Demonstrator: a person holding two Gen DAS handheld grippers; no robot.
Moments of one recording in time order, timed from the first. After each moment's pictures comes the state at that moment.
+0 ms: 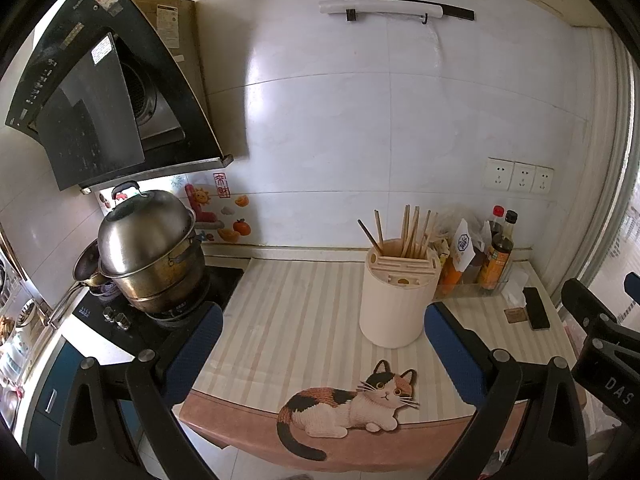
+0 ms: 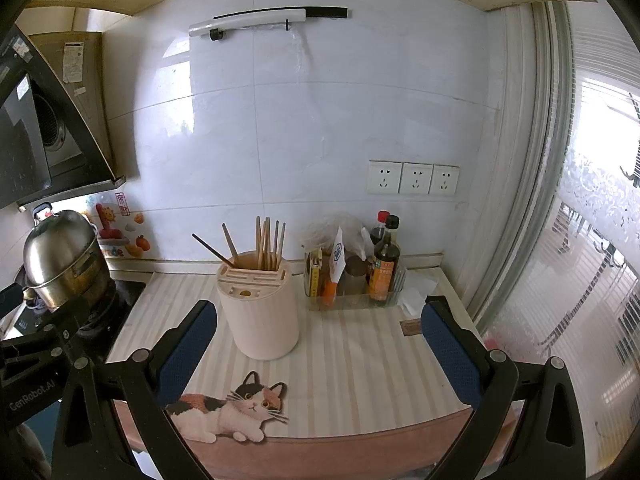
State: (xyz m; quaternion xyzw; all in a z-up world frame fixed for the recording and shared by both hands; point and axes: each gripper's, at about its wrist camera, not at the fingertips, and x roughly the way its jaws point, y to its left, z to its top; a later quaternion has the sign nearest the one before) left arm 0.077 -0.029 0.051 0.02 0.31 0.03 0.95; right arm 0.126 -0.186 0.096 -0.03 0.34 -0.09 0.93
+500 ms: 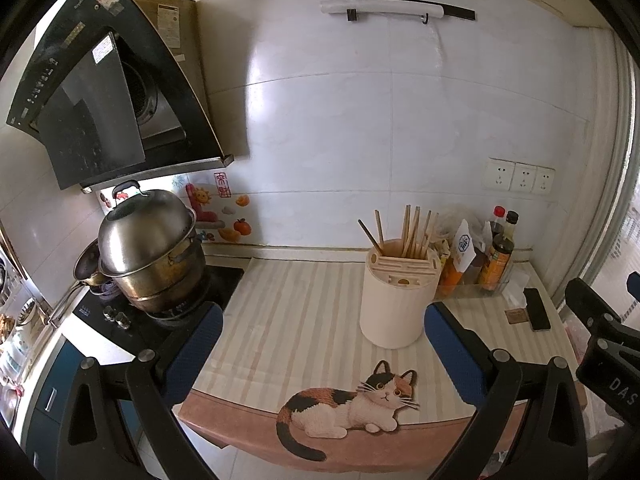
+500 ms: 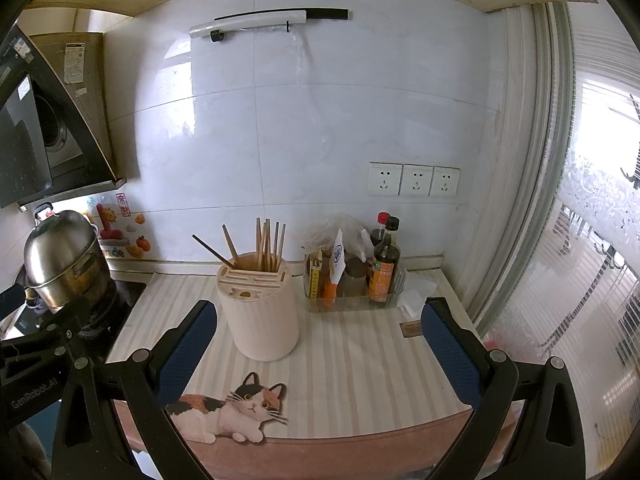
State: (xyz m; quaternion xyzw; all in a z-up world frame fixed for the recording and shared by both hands) left arm 0.080 -0.029 0.051 0.02 0.31 0.03 0.95; right arm 0.129 -0.189 0.098 -0.03 0.34 -0.09 0.94
